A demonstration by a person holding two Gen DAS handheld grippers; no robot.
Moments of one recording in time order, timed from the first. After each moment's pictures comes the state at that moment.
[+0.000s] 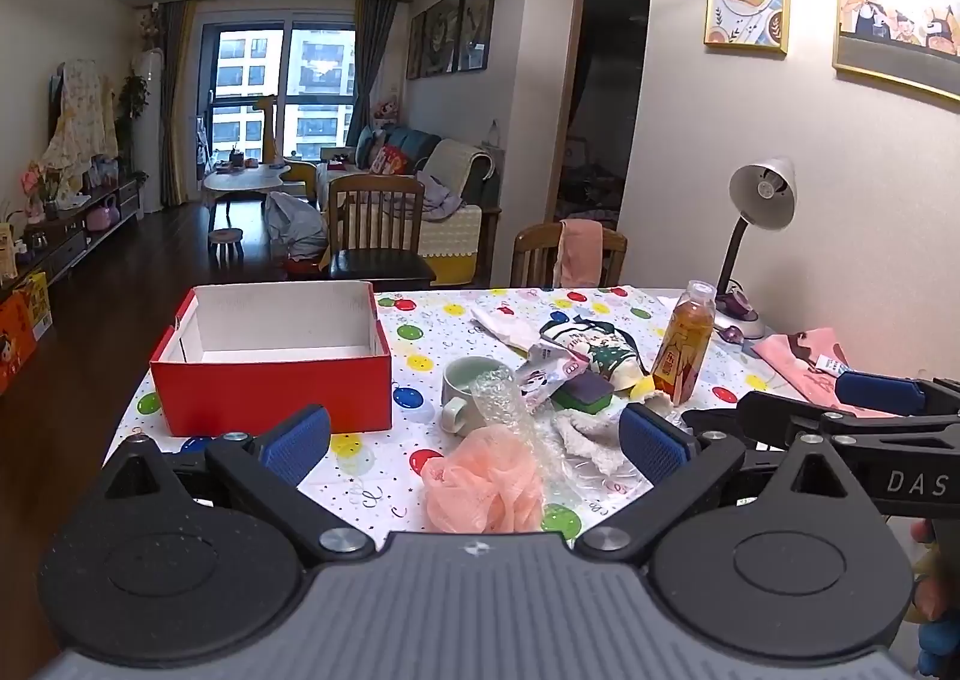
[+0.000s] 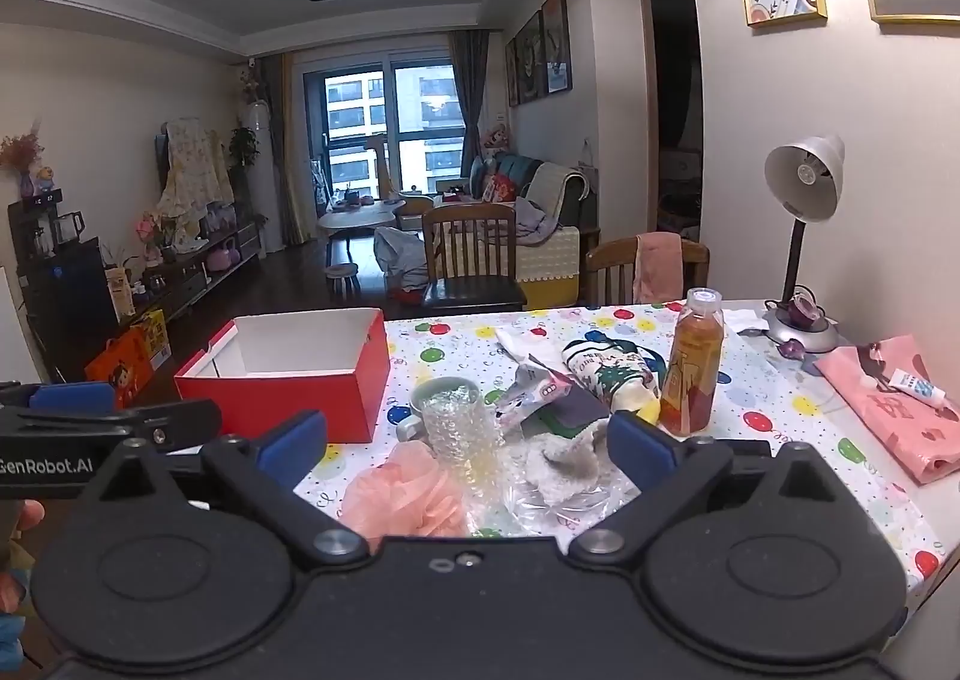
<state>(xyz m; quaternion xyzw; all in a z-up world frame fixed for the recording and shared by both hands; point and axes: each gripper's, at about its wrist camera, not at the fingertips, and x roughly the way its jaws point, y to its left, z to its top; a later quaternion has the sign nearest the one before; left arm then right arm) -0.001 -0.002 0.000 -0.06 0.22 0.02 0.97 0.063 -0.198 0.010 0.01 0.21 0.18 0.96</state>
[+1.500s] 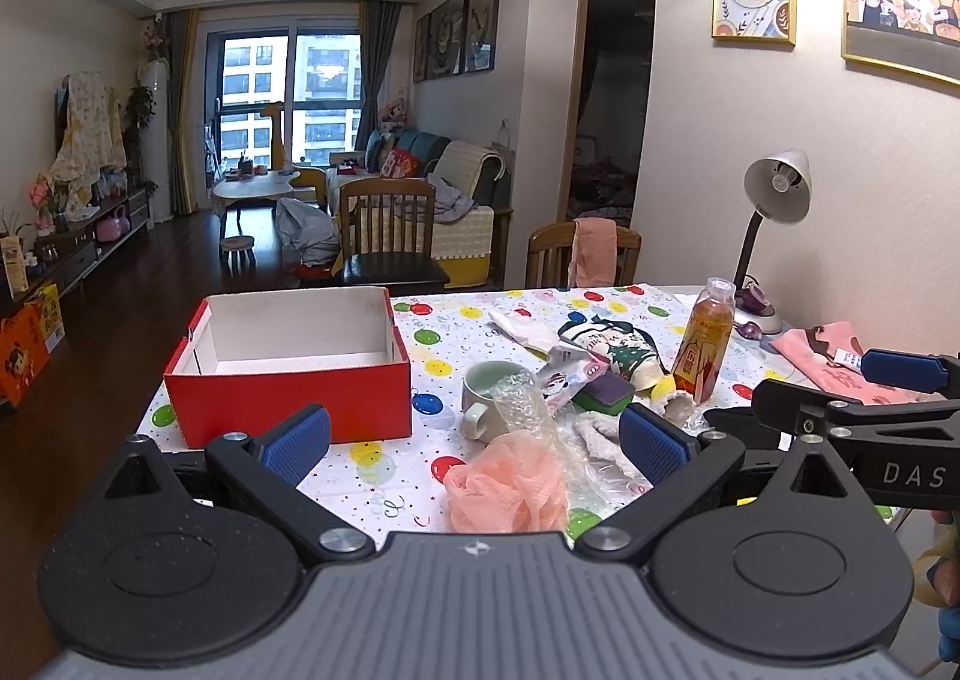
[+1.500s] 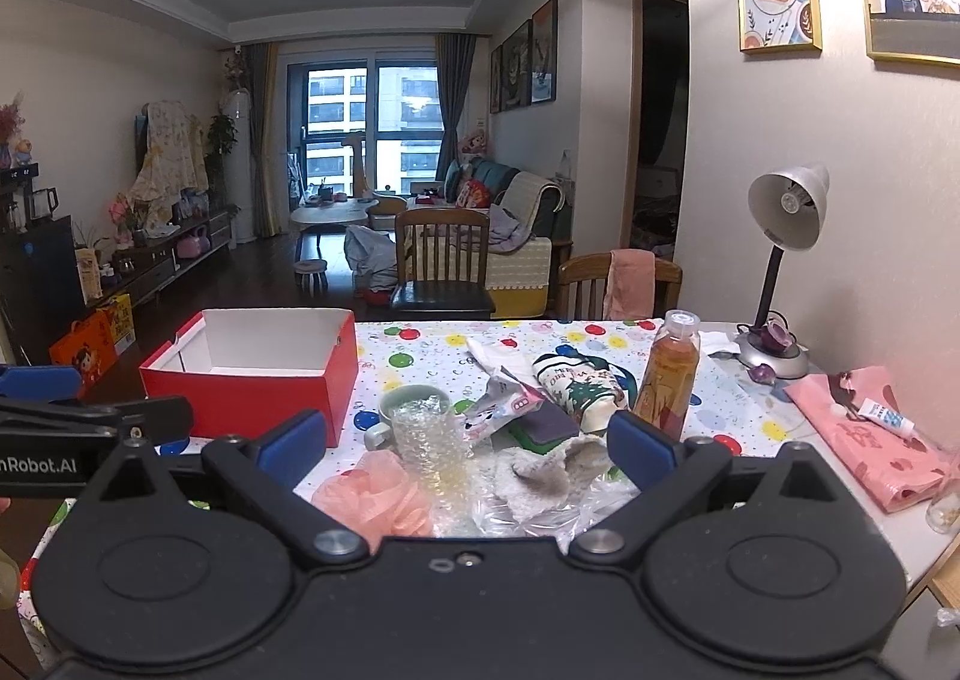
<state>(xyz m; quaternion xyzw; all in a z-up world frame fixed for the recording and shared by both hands) 0.005 0.004 0.002 -0.04 0.22 0.03 0.97 0.072 -0.184 0.011 -0.02 0.20 0.15 0.97</state>
